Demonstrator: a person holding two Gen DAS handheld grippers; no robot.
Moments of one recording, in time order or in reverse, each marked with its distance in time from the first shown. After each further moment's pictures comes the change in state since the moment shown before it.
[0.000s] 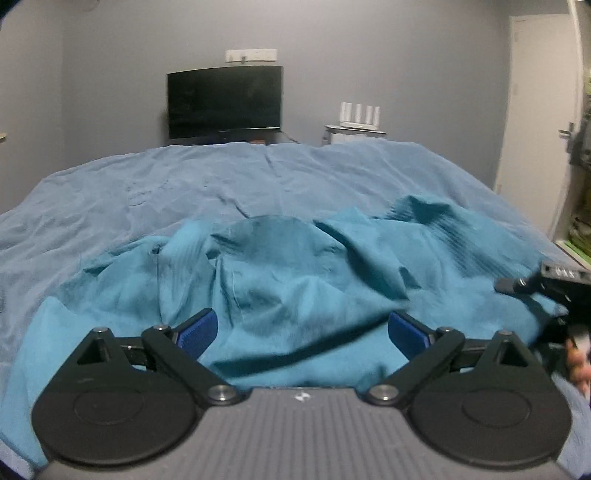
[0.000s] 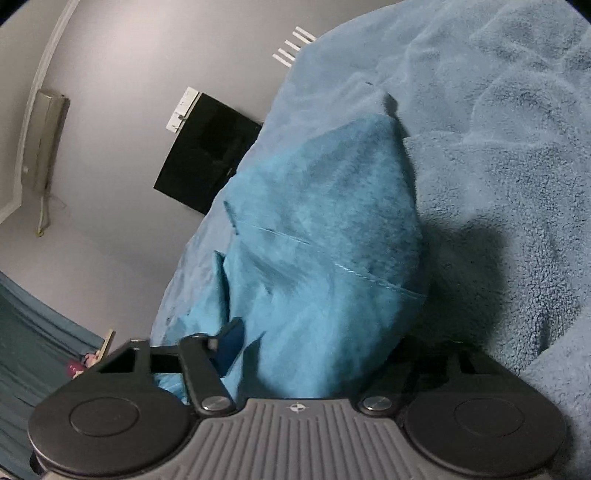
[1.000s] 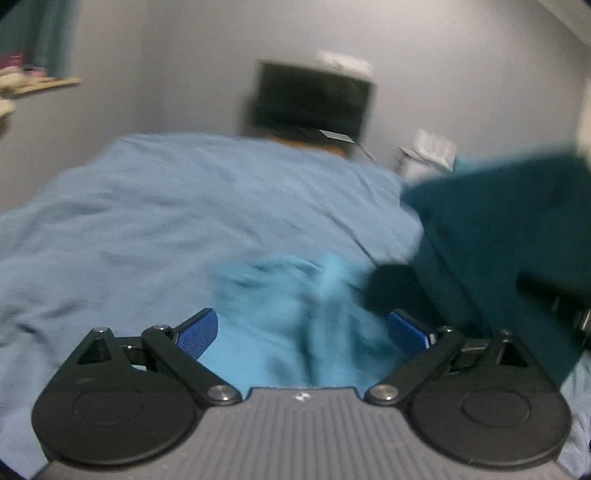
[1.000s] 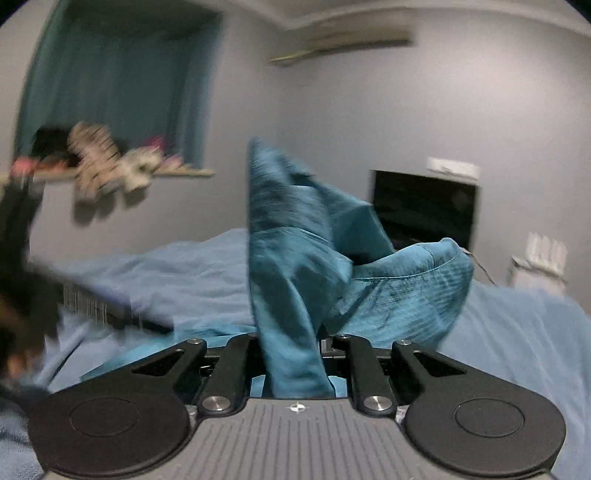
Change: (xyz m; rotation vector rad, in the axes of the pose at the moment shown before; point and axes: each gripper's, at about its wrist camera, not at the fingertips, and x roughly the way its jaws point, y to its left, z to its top) left arm -0.069 0.184 0.043 -0.253 -0.011 0.113; right arm 0.006 0.325 -0.153 -1.252 -0.056 0.189
